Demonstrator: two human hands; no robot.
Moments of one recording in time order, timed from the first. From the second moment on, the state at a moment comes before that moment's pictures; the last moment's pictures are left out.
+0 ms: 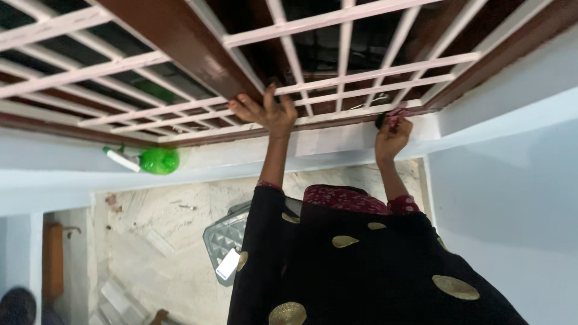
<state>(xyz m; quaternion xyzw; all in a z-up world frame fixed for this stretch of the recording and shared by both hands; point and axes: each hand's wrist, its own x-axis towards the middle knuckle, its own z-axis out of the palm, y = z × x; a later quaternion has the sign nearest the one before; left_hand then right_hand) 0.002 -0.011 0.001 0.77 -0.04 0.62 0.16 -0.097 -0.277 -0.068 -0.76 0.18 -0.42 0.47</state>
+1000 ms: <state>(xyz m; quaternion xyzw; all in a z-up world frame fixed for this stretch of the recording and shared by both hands) -0.024 0.017 0.034 0.83 -0.13 0.53 0.14 -0.077 -0.133 0.122 -0.83 -0.22 -0.45 0.25</state>
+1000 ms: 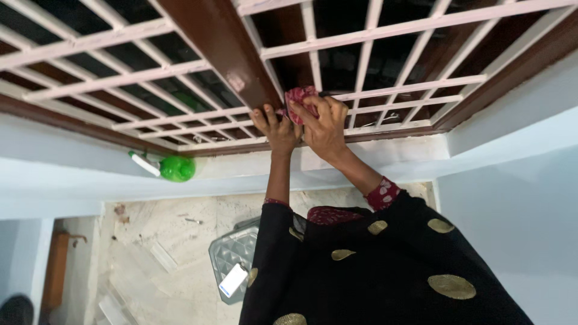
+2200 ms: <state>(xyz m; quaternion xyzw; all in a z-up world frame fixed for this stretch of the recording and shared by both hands) 0.002 0.027 -0.013 0.78 -0.13 0.60 0.09 -0.050 -0.123 -0.028 -0.80 -0.18 -0.49 0.29</state>
